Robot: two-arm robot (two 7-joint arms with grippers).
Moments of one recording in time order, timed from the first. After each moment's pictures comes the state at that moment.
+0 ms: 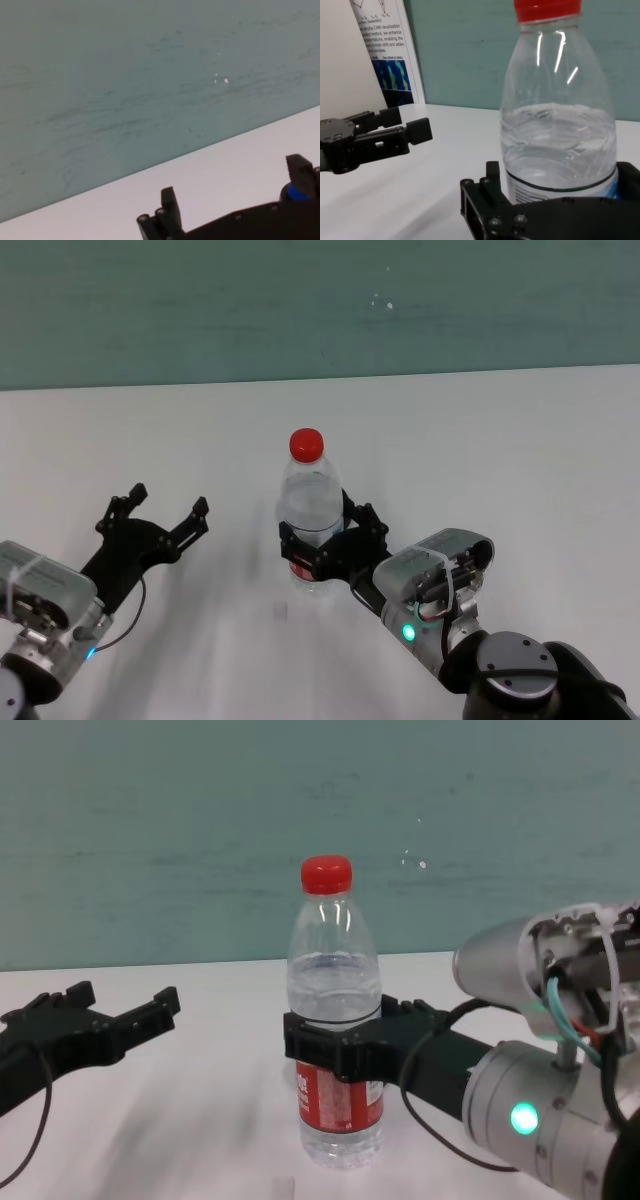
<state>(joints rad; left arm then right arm) -0.04 0.30 0.11 -1.46 -0.10 -0.19 -0.27 0.10 0.07 -0.38 -1.54 0.13 0.09 0.20</state>
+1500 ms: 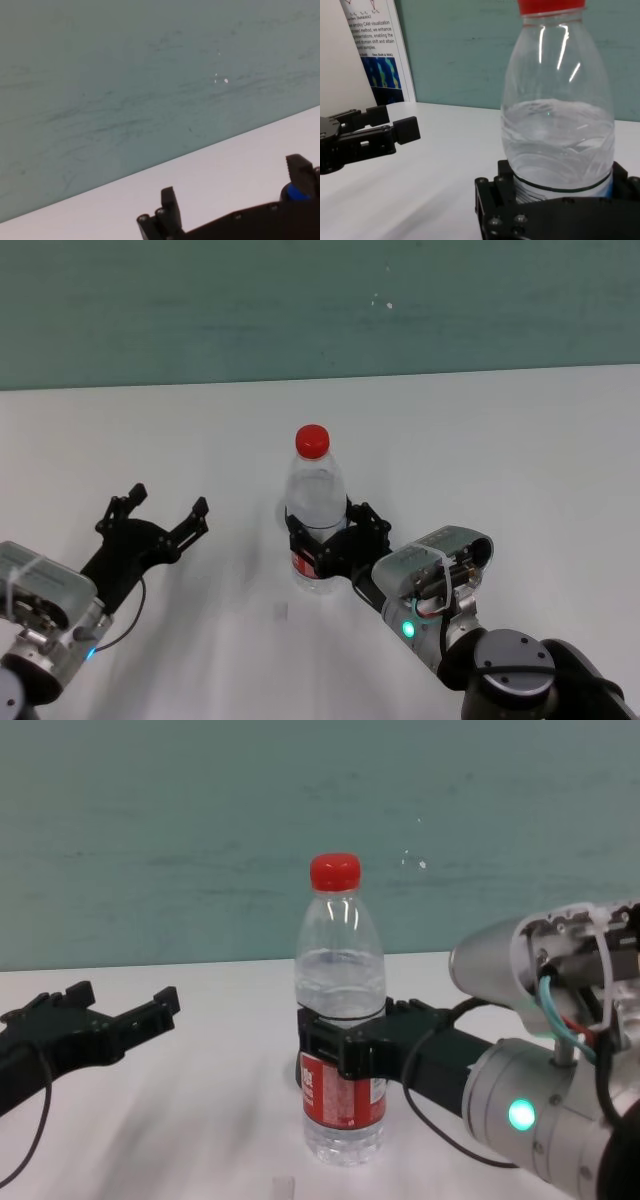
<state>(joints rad) -0.04 0.30 0.11 -1.46 -0.10 -0.19 -0.27 0.11 0.06 -0.38 -1.53 0.12 0.09 0.18</state>
